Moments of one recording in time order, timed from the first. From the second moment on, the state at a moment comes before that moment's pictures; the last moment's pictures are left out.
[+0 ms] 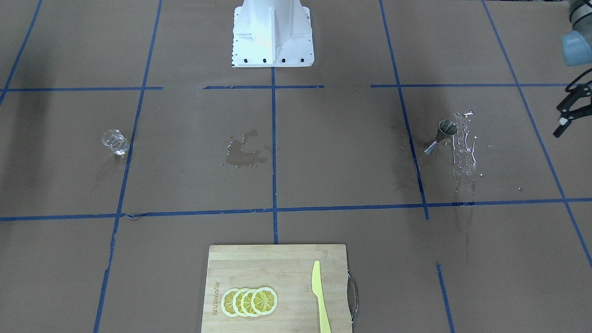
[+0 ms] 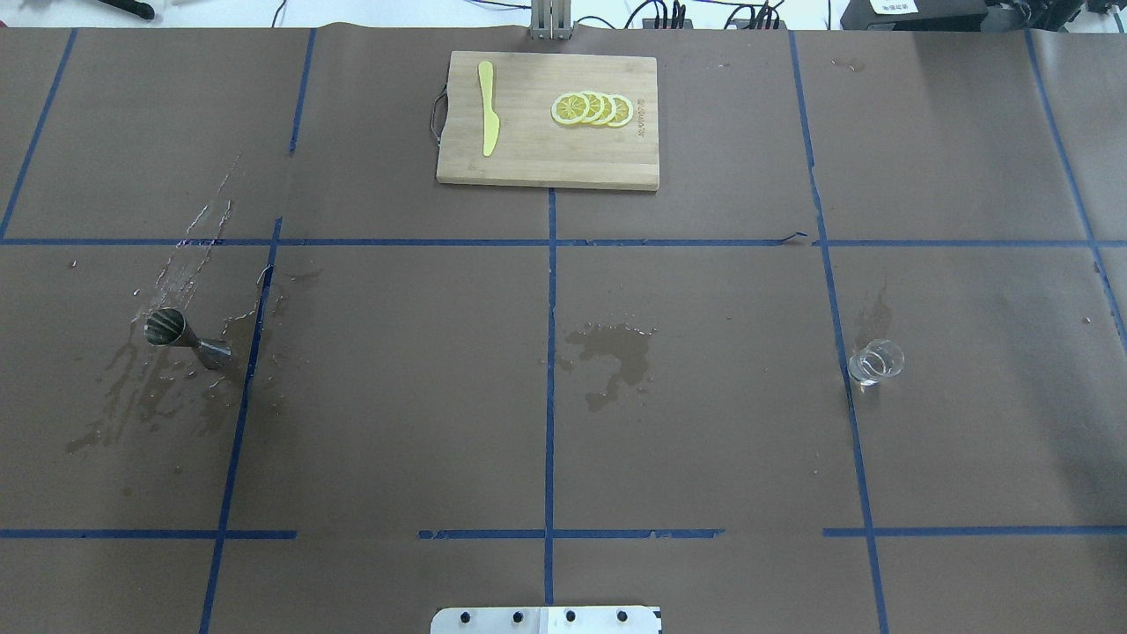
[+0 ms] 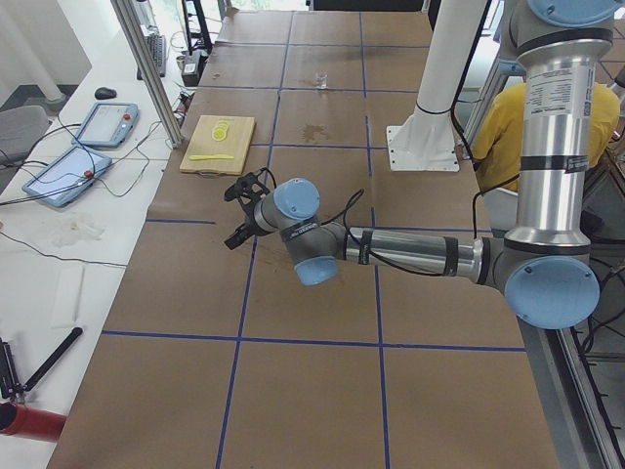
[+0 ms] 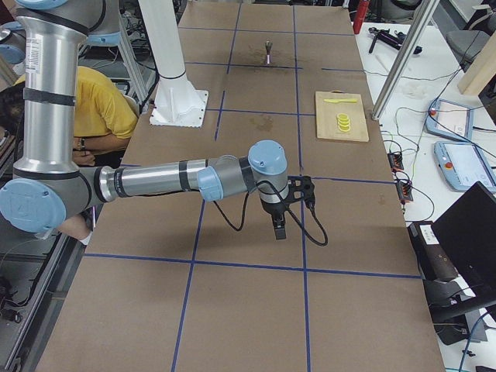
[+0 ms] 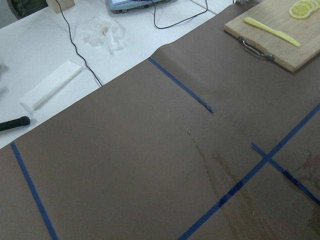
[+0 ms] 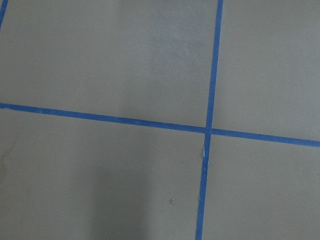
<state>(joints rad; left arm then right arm) -1.26 -1.54 -1.66 -2.72 -2.18 -0.42 1.51 -1.70 1.85 -1.40 2.31 0.15</state>
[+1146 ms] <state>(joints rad) -0.55 -1.42 -1.73 -3.03 -1.18 -0.84 1.51 -1.70 1.84 -1.40 2.31 0.15</state>
